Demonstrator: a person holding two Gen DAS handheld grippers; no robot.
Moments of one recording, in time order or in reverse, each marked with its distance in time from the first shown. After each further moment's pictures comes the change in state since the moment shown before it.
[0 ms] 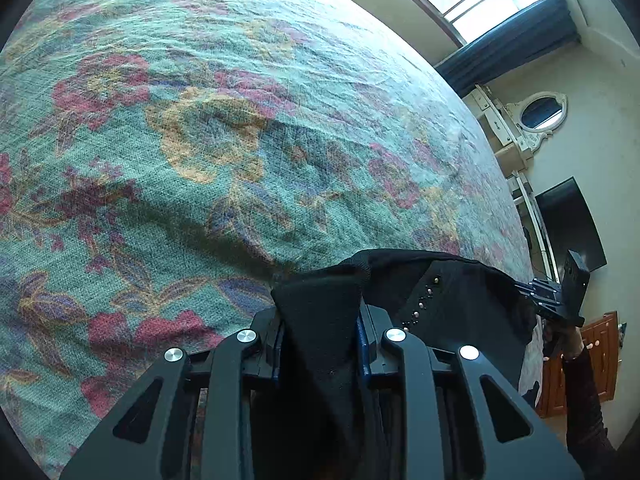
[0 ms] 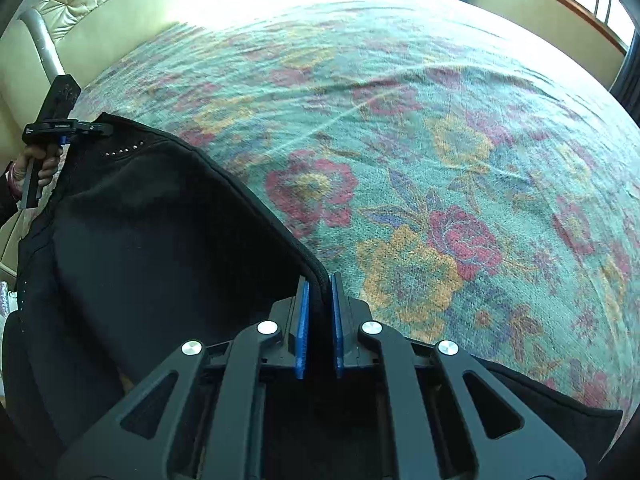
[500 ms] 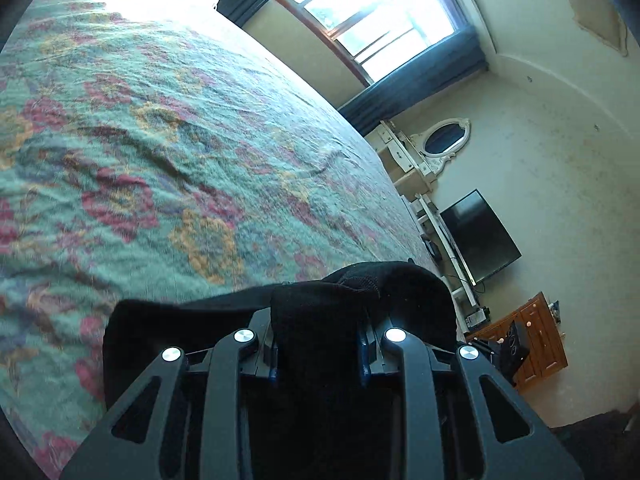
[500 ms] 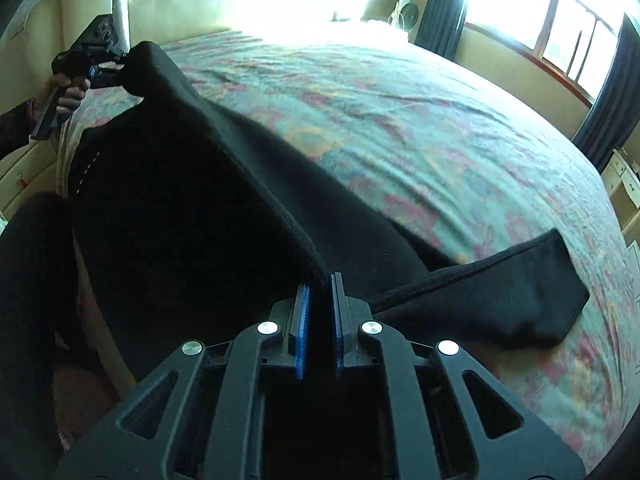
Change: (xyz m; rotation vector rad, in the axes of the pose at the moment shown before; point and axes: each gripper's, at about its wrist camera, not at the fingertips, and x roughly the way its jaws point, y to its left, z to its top) left arm -0.133 -0.037 -0.145 0.060 -0.157 -0.306; right arm -0.113 0.171 -0.201 -0.105 -0.107 -0.140
